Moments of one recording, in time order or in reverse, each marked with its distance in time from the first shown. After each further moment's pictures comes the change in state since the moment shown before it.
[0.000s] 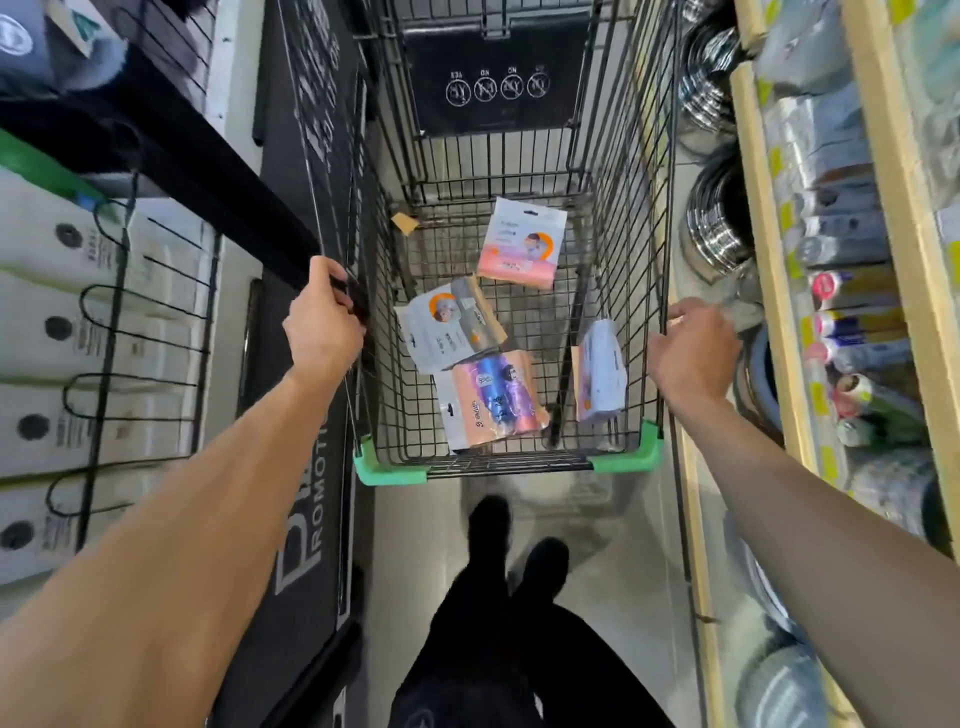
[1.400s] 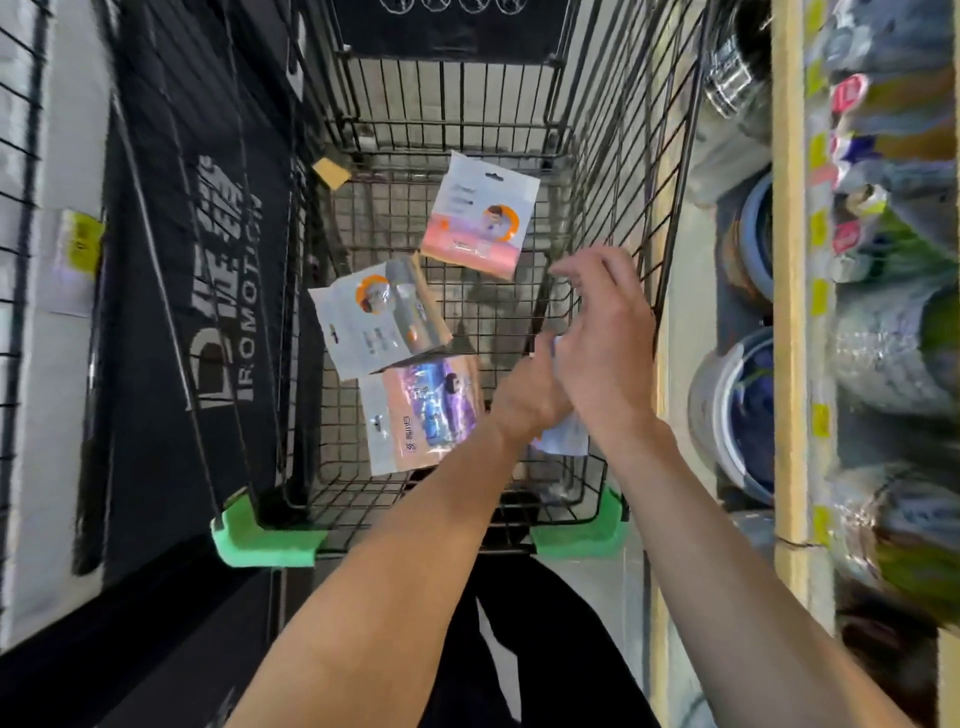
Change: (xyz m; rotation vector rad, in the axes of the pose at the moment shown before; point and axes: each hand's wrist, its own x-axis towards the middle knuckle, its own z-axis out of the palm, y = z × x) left_hand -0.300 -0.081 0.266 0.112 -0.720 0.193; right_hand -0.226 0.120 0.040 0.183 -0.032 -0.552
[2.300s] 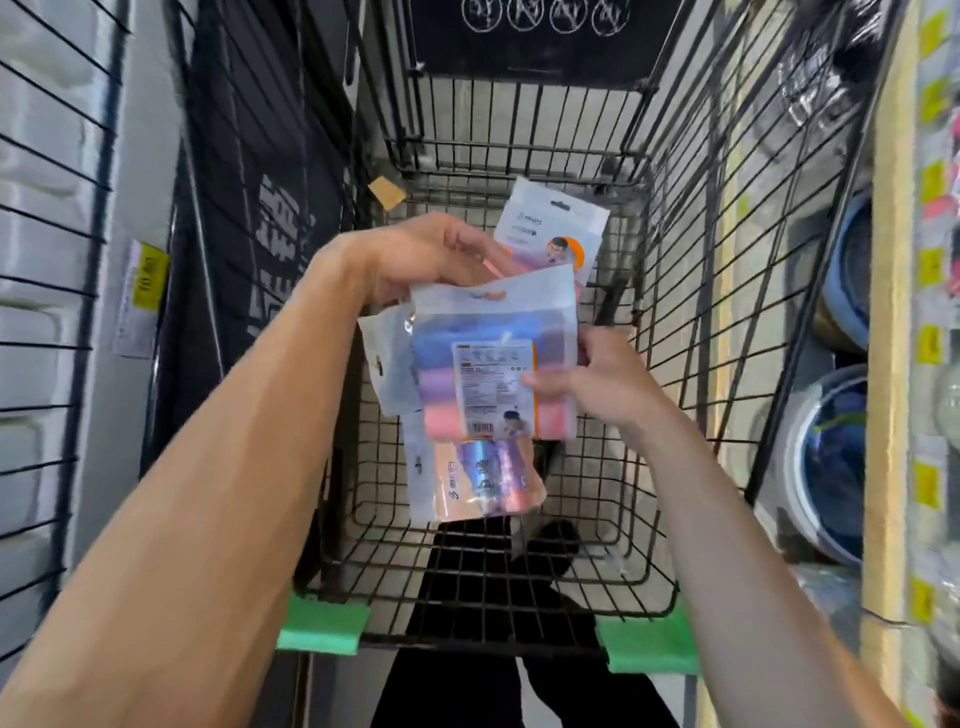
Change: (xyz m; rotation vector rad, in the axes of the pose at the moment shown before) left_hand 0.035 -0.082 -0.259 -0.511 -0.328 0.099; right_hand 0.033 -0.005 0.080 0.455 -0.735 0.573
